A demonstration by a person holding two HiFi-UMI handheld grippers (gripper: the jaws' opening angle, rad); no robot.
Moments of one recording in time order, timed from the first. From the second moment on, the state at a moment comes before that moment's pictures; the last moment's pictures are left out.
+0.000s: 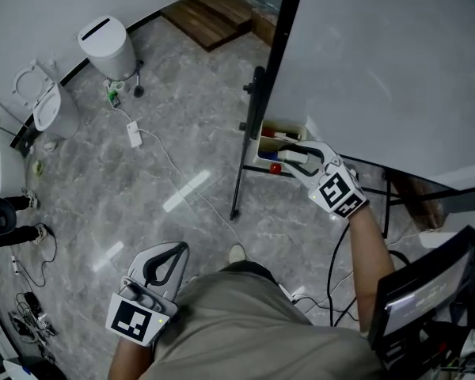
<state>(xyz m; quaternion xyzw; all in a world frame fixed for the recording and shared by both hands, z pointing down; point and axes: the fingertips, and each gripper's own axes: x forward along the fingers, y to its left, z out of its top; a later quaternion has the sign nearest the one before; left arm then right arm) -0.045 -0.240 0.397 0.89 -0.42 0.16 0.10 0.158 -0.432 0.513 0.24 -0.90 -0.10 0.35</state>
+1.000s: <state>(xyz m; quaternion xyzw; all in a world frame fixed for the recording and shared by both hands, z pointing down) -0.071 -0.214 0.387 0.89 -0.42 0.15 0.08 0.160 -0.427 0.520 0.27 -0.88 -0.11 0.37</state>
